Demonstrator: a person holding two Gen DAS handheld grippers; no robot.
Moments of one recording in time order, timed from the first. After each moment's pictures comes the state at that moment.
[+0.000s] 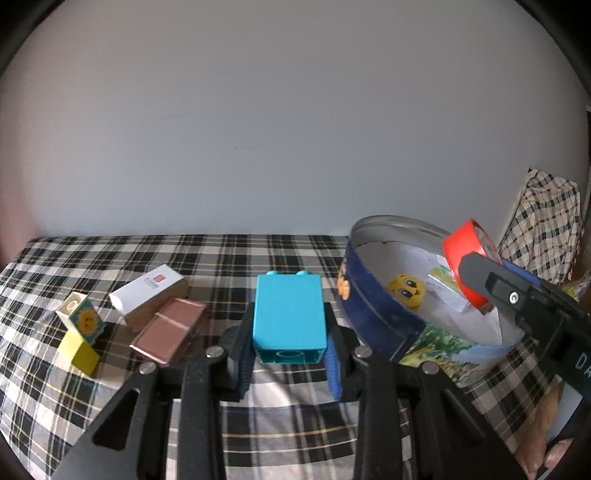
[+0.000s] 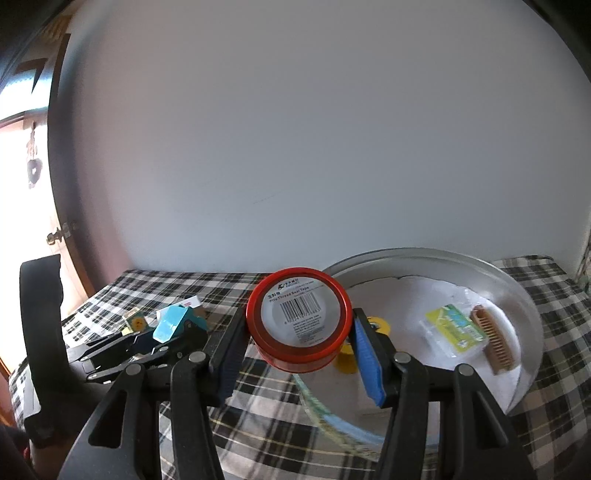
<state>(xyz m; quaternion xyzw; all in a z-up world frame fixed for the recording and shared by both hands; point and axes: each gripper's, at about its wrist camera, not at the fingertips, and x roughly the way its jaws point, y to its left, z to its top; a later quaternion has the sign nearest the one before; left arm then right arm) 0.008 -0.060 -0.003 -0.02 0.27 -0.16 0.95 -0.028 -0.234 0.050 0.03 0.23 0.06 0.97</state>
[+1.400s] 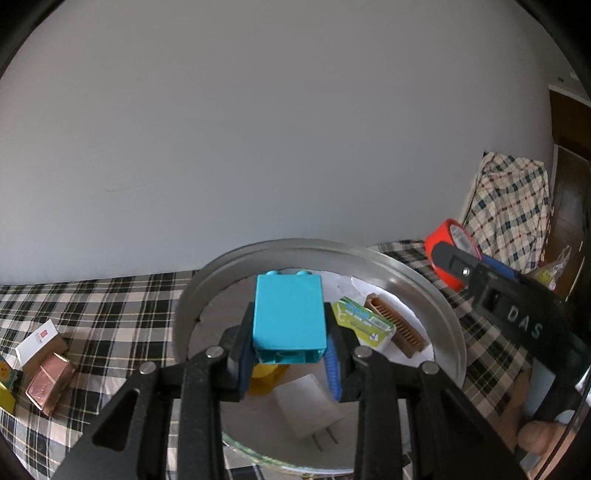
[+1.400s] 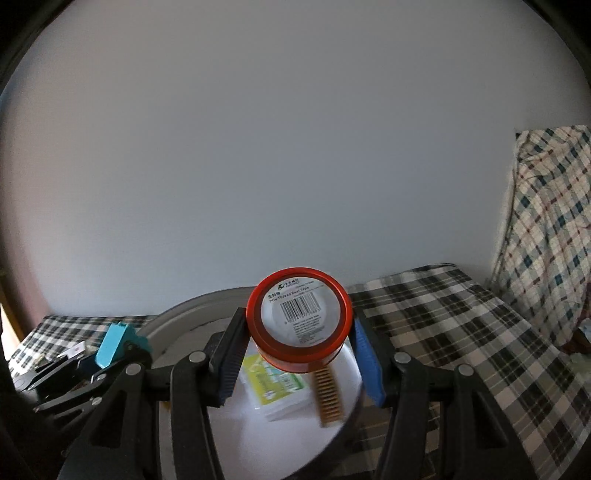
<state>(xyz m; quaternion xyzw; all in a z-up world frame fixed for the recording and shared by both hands) 0.024 -0.198 0.018 0.00 0.25 -0.24 0.94 -0.022 -0.363 0.070 0.05 0.20 -0.11 0.97</state>
